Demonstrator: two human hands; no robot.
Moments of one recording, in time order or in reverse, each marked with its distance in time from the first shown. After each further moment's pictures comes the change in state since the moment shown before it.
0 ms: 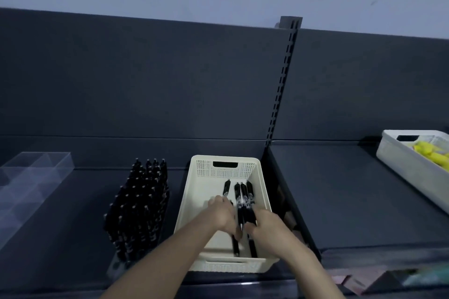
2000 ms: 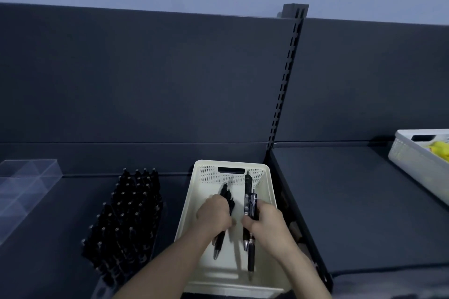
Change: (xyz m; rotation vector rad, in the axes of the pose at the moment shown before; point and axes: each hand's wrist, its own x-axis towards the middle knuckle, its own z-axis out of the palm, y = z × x) left_hand 0.034 -0.008 -0.002 -0.261 0.245 -0.067; right_hand 0.034 0.006 -0.003 0.268 0.218 -0.046
